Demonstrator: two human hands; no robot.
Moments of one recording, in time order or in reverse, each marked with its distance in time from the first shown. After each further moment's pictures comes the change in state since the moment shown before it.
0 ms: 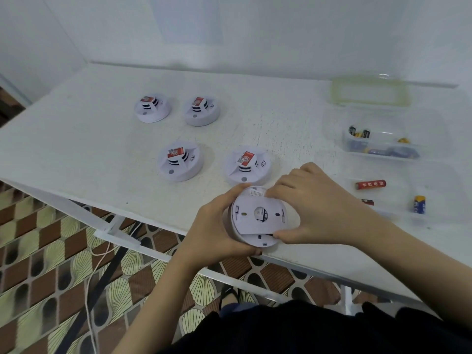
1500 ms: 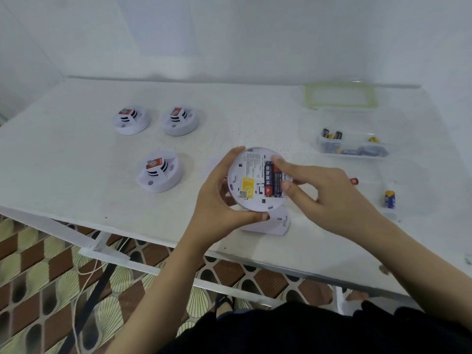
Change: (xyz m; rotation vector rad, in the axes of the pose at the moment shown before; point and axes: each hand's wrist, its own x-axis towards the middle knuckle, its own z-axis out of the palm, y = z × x) left_hand 0.044 0.030 0.022 -0.275 0.091 0.055; right_hand -0.035 0.020 -0.002 0.551 0.479 0.241
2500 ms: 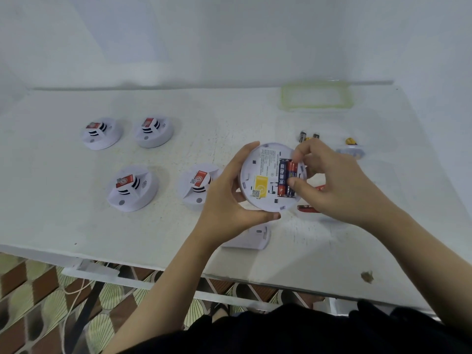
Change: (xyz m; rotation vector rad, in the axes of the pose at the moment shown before) left_hand 0.041 0.007 0.043 0.054 -0.114 0.155; right_hand 0.006 0.022 -0.043 0.149 0.003 0.188
